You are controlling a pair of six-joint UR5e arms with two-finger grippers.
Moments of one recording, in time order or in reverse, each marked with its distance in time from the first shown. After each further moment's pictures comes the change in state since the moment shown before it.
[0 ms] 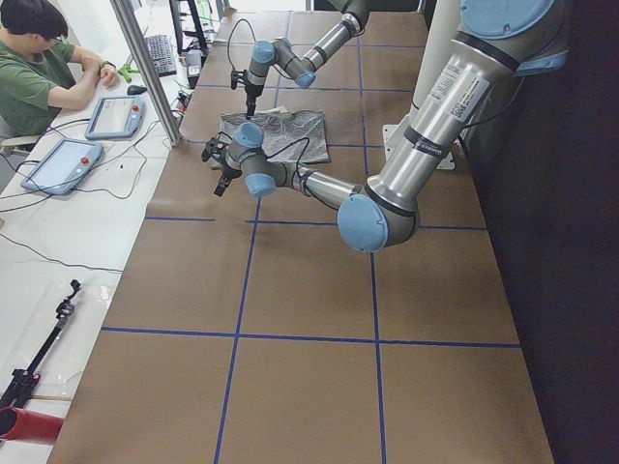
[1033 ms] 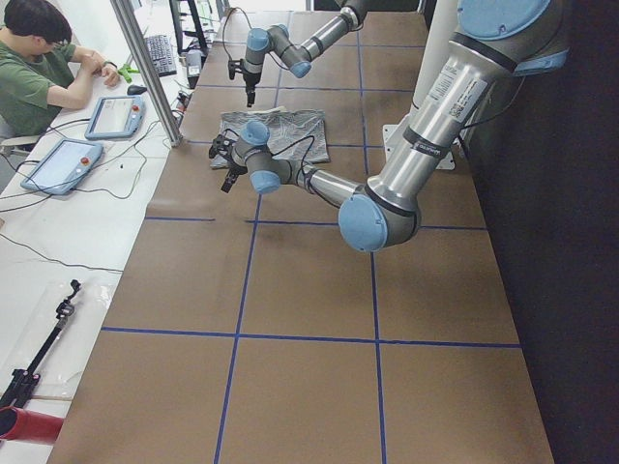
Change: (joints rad) left arm 0.045 0.009 -0.049 0.004 -0.003 -0.061; right arm 0.059 -0.093 0.161 -0.128 0.081 -0.117
